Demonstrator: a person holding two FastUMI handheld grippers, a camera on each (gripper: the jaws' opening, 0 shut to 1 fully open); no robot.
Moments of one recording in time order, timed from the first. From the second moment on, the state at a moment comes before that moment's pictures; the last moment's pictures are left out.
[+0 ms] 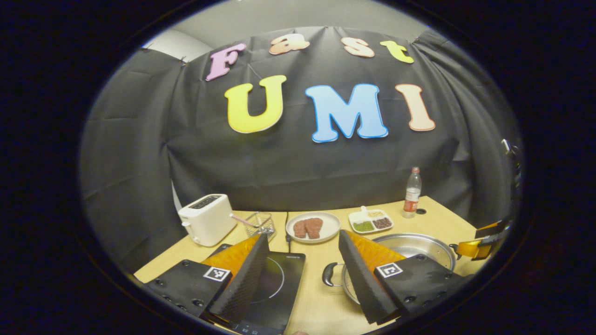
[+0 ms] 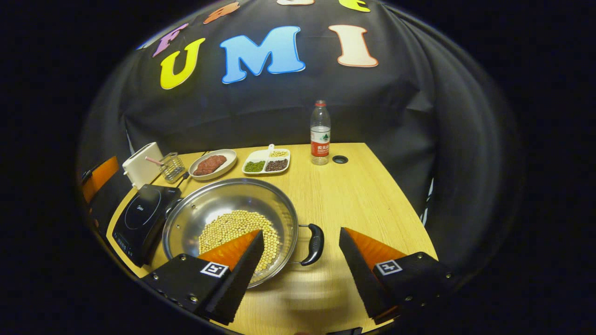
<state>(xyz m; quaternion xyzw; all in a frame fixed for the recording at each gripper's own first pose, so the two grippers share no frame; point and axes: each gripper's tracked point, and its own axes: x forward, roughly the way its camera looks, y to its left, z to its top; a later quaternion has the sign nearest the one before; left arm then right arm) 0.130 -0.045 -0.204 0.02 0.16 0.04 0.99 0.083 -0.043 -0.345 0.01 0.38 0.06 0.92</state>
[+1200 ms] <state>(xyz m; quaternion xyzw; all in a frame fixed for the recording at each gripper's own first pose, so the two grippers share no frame) 0.192 -0.100 -0.392 0.01 0.38 -0.11 0.92 0.093 -0.042 -0.395 0.01 0.44 -0.04 0.90</state>
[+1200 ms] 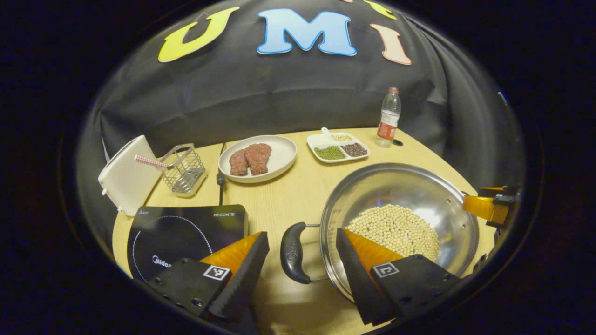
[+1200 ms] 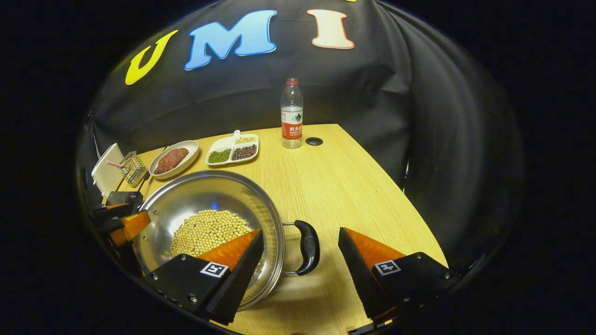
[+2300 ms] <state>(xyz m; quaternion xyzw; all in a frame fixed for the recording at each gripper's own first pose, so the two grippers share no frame) 0.190 -0.107 -0.403 0.01 0.39 -0.10 0.92 0.084 -0.035 -0.407 0.00 0.46 -0.02 0.89</state>
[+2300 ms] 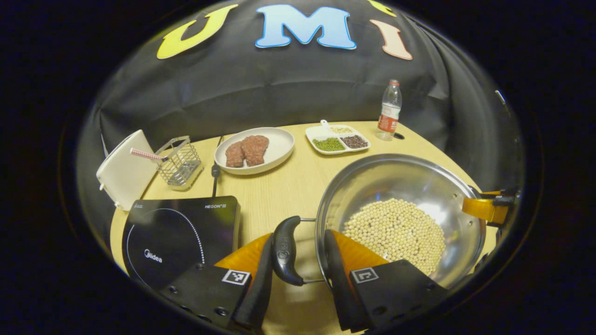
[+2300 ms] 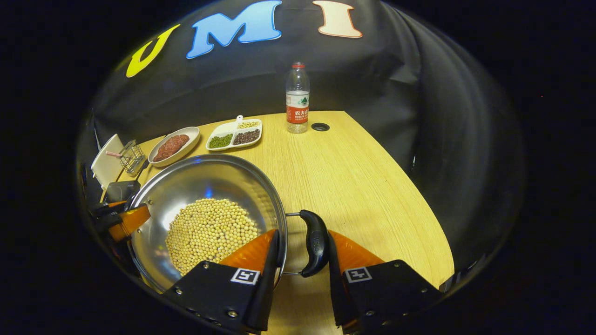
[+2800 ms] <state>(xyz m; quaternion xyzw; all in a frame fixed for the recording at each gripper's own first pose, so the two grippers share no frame) 0.146 -0.106 -0.354 0.01 0.36 -0.05 0.93 0.067 -0.043 -0.372 0.01 0.44 0.03 0.90</state>
